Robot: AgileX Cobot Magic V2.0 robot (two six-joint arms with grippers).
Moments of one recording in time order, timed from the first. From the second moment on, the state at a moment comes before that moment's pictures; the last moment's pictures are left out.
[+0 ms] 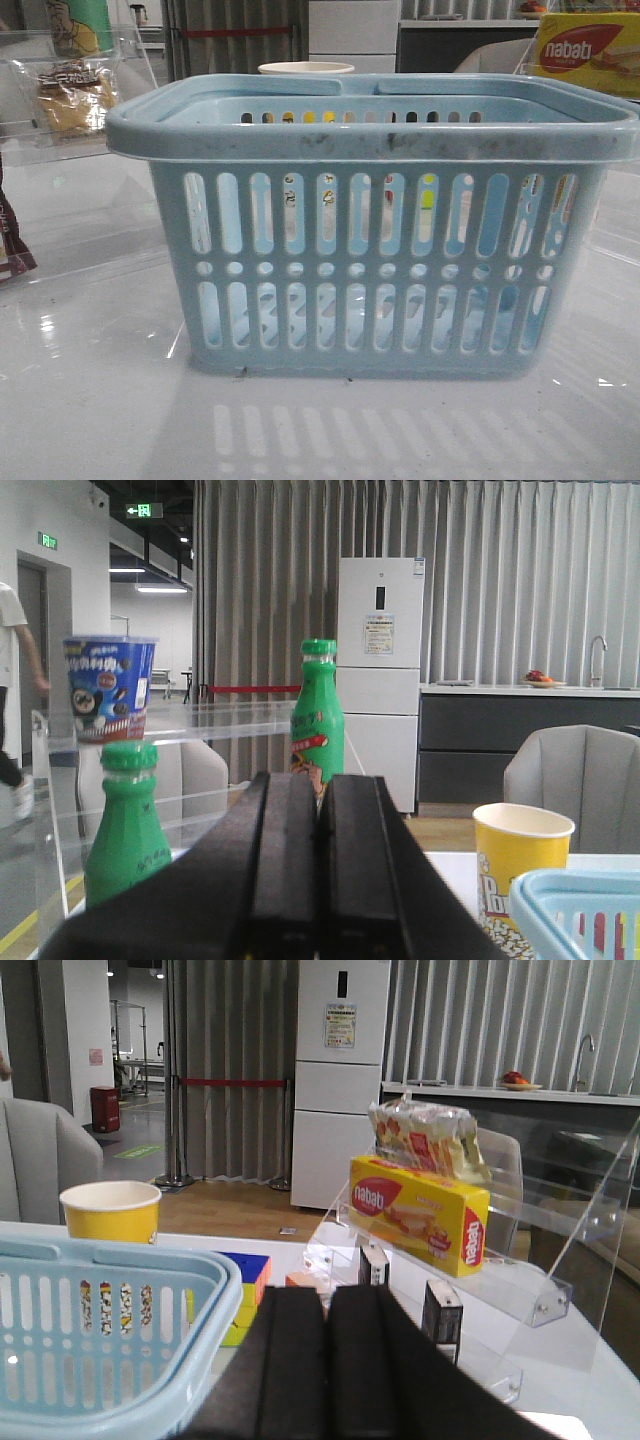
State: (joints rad) left arm -0.06 0.05 -0.35 -0.03 0.11 0.03; right arm 0.01 0.02 -0.35 0.07 0.23 -0.06
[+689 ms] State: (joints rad) left arm -0.06 0.52 -0.62 -0.03 0.57 0.03; right arm 0.01 0.59 -0.63 0.07 0.67 -0.06
